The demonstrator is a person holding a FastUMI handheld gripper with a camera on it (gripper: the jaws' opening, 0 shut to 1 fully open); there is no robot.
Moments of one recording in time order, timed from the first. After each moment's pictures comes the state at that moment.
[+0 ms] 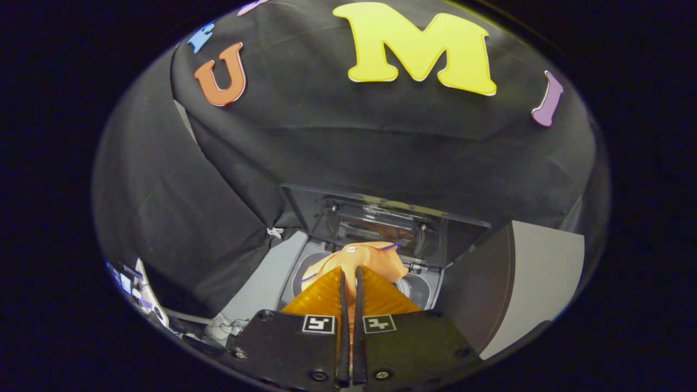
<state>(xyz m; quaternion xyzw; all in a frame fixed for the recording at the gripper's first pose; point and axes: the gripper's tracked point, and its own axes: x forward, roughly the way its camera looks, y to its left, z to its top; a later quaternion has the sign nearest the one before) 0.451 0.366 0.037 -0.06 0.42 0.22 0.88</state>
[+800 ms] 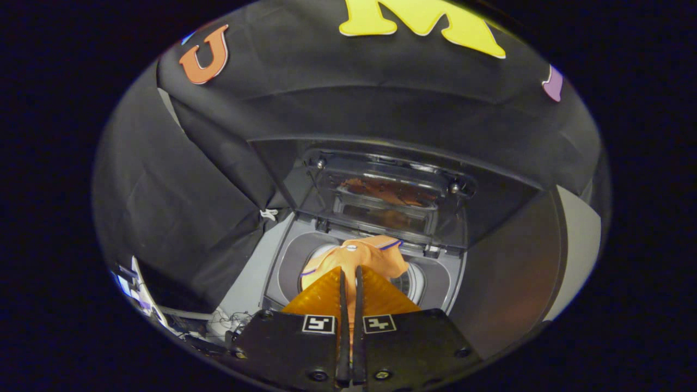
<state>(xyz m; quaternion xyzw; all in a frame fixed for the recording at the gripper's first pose) 0.468 0.374 -0.067 -0.06 0.47 0.20 0.86</state>
